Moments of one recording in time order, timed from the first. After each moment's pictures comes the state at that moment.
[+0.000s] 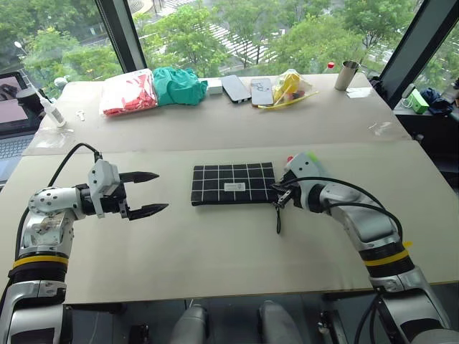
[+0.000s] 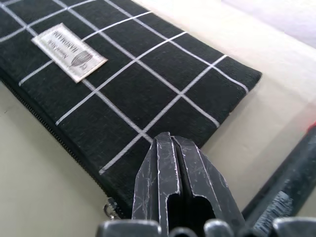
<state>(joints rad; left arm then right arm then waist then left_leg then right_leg) -0.45 0.76 0.13 0.41 -0.37 -0.07 -1.38 -0.56 -0.54 0.25 -0.01 0.18 0.69 0.63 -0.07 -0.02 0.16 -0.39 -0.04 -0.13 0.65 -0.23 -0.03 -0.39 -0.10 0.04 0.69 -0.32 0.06</state>
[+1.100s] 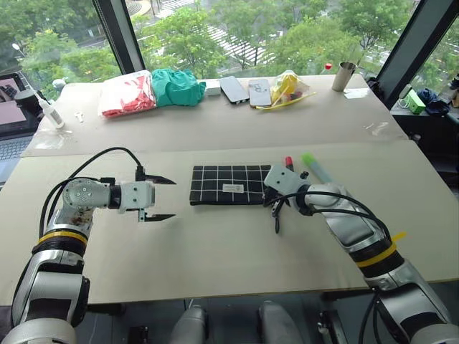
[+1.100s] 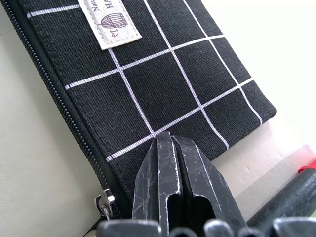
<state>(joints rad) -0.74 0.74 -0.15 0.93 0.13 -0.88 -1.17 -0.60 -0.55 0.39 -0.01 -0.11 0.58 0.68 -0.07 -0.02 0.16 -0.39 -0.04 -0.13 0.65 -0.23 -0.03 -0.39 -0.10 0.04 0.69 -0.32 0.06</state>
